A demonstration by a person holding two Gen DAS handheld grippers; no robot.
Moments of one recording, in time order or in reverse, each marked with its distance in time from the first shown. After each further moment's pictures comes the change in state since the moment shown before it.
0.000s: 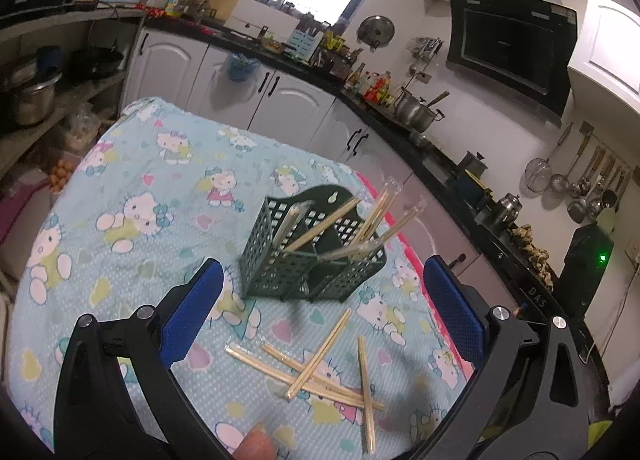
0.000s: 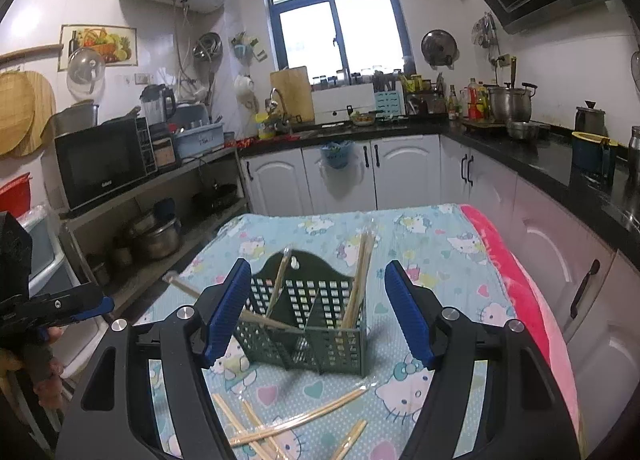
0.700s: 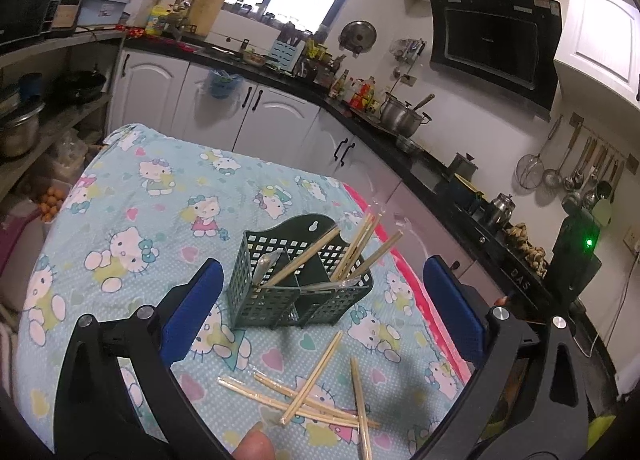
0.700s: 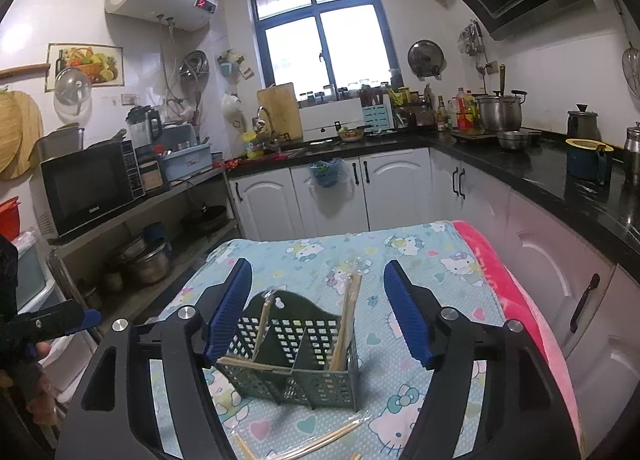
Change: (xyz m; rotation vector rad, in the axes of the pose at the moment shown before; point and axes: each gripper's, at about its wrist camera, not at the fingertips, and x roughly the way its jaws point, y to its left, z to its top) left arm 0.007 -0.022 0.029 0.069 -0.034 -0.025; right arm 0.015 -0.013 0.024 0.038 -0.066 -0.031
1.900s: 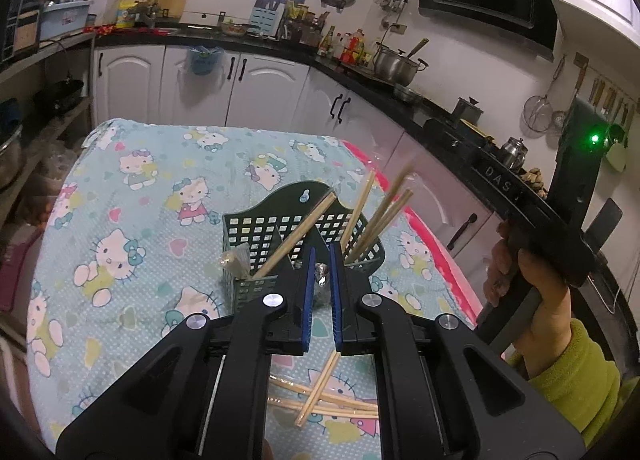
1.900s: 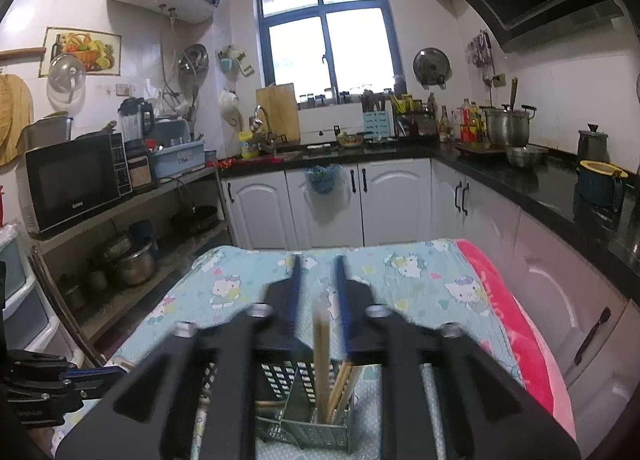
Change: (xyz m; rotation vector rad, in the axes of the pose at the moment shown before) left arm 0.056 -0.018 -0.001 0.134 0.158 0.027; right arm 0.061 0.009 0.022 -0.050 -0.006 -0.035
